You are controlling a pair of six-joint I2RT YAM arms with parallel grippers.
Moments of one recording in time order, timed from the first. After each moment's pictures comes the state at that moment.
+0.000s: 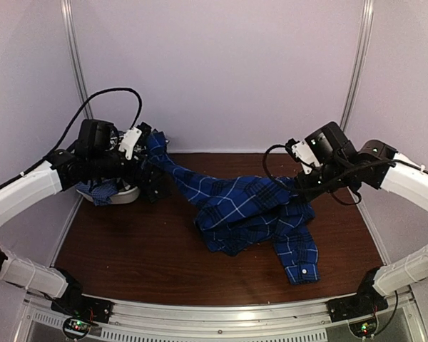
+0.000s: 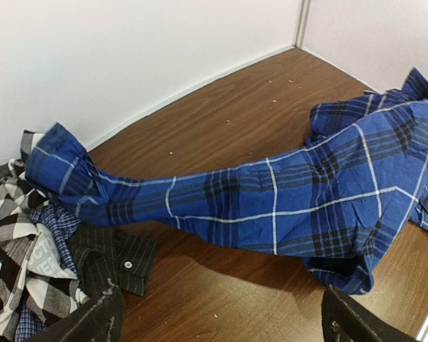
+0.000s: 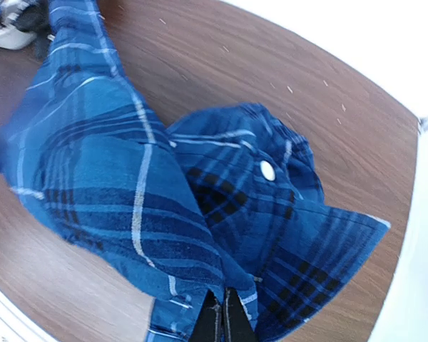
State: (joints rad) left arm -0.52 1.24 1.10 -0.39 0.17 0.08; right arm 0.77 1.24 1.26 -0.87 0.28 0.15
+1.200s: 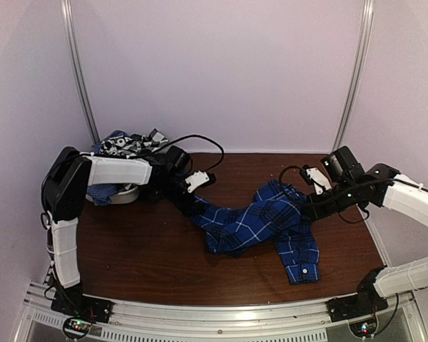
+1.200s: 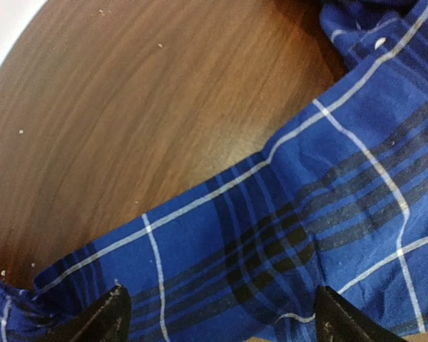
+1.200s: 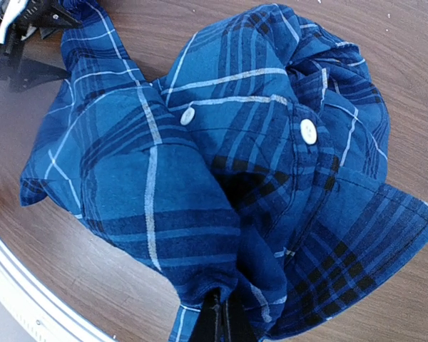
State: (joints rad) left arm -0.65 2.02 1.44 -0.38 0.20 0.46; right arm 0.56 1.14 0.97 -0.80 -0.04 0.23
